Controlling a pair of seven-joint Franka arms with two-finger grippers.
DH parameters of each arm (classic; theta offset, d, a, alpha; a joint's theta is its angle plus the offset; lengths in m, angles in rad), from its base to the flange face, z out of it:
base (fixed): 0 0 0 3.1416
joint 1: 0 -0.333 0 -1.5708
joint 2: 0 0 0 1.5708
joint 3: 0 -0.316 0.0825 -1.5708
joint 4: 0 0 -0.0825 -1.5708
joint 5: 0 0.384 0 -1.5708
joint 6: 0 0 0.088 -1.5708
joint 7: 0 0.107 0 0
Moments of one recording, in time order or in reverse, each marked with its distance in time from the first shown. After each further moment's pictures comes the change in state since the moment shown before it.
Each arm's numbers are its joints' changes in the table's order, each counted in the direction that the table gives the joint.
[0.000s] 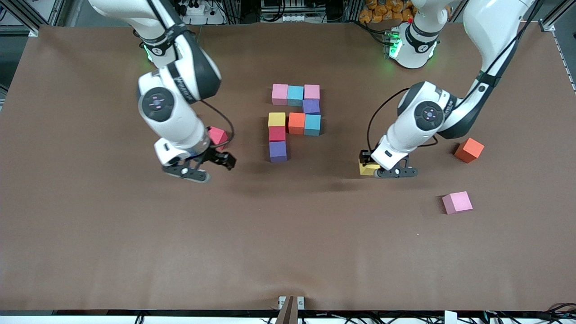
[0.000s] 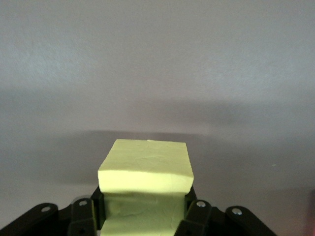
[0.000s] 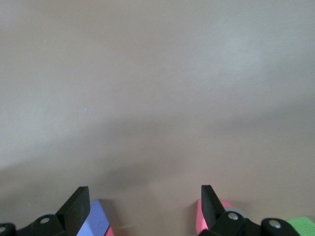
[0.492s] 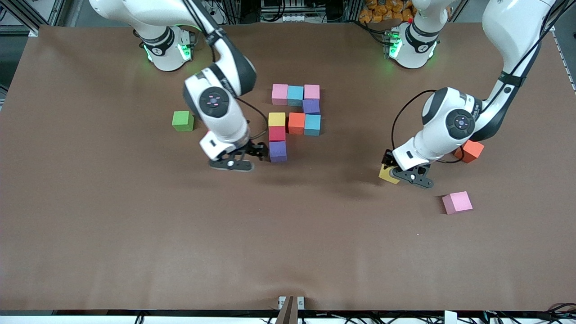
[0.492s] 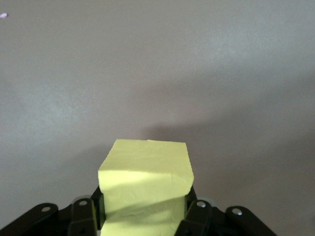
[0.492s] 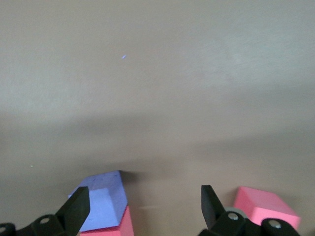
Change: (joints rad) left arm -0.140 0.008 -0.003 -0.026 0.003 0.000 0.546; right arm -0.158 -0.081 0.000 0.014 0.001 -0.040 0.005
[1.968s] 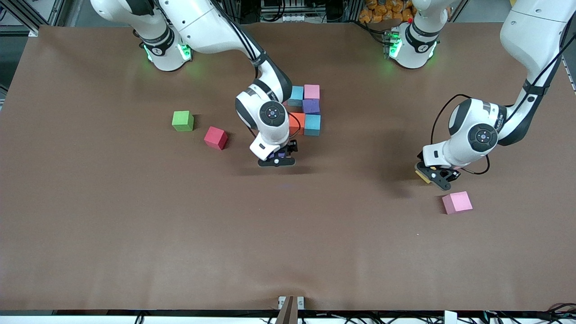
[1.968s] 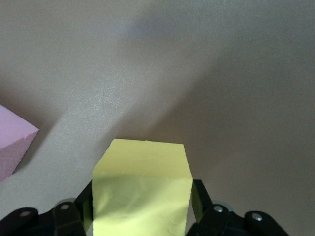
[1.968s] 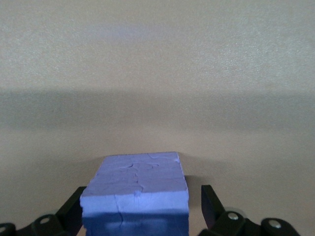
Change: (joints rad) left arm -0.031 -0.043 -0.227 -0.062 0.211 -0.011 0.569; right arm -0.196 -0.332 -0.013 0.129 0.000 -0.123 0.006
